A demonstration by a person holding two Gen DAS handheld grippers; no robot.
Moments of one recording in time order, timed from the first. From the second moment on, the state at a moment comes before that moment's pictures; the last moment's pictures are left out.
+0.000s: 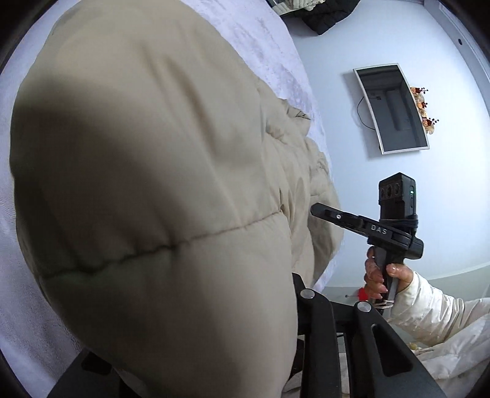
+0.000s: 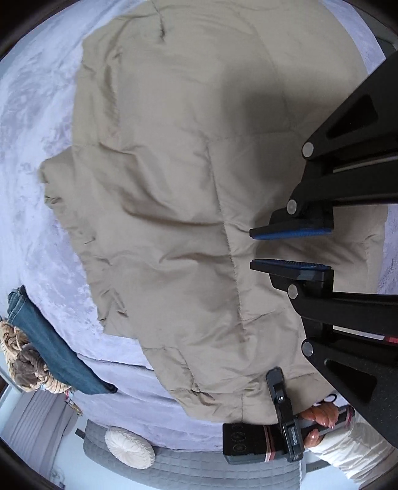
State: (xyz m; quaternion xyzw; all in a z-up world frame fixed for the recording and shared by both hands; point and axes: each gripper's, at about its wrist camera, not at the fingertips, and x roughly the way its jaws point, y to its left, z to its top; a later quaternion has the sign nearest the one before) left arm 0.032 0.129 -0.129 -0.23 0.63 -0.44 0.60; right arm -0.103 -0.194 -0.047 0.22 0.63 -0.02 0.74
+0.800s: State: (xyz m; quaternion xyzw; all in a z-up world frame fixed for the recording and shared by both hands) left arm -0.001 -0.131 0.011 -0.14 0.65 -0.40 0.63; right arm -0.084 -0.285 -0.093 0.35 0.60 0.04 0.72
